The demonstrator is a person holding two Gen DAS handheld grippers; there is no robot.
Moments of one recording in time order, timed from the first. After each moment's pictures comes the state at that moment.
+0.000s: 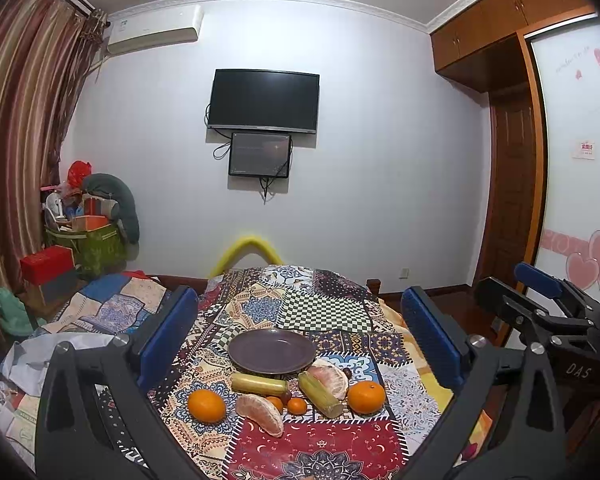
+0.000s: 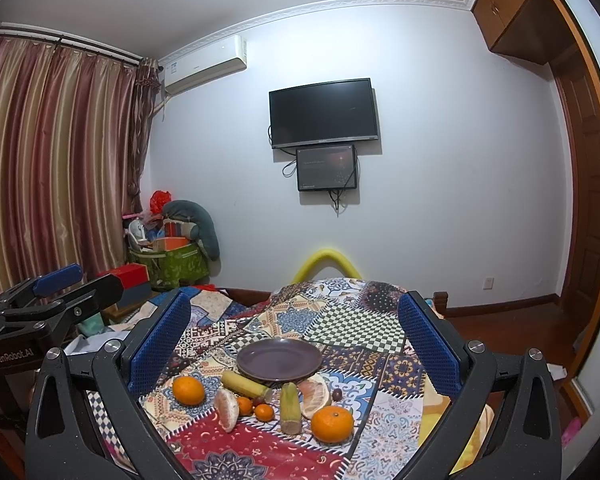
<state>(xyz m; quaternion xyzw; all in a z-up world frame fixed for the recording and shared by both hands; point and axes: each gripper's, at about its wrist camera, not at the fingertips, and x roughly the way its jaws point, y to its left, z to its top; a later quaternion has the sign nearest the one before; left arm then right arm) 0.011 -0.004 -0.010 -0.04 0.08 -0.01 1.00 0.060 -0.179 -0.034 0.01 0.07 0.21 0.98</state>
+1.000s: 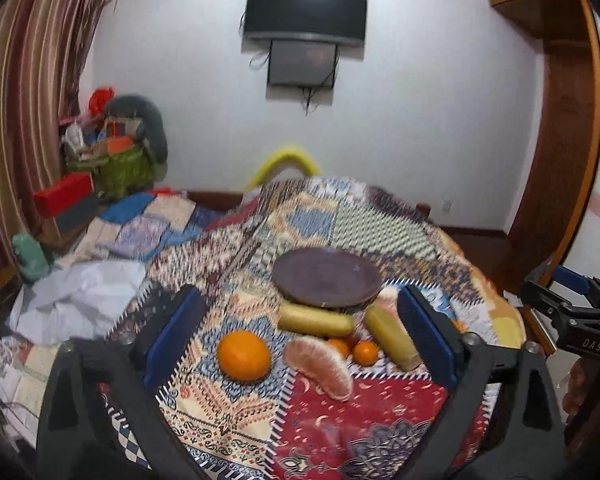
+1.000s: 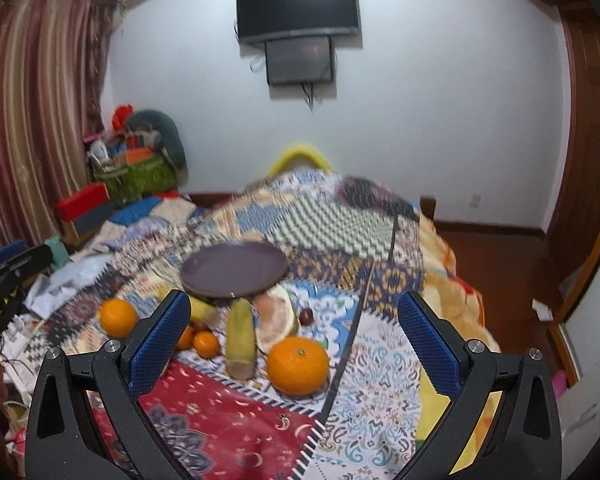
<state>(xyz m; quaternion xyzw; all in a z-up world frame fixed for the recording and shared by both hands) 0.117 0.065 -0.112 -0.06 0.25 0.05 0.97 0.166 -0.178 -0.131 -0.02 0.26 0.17 0.95</state>
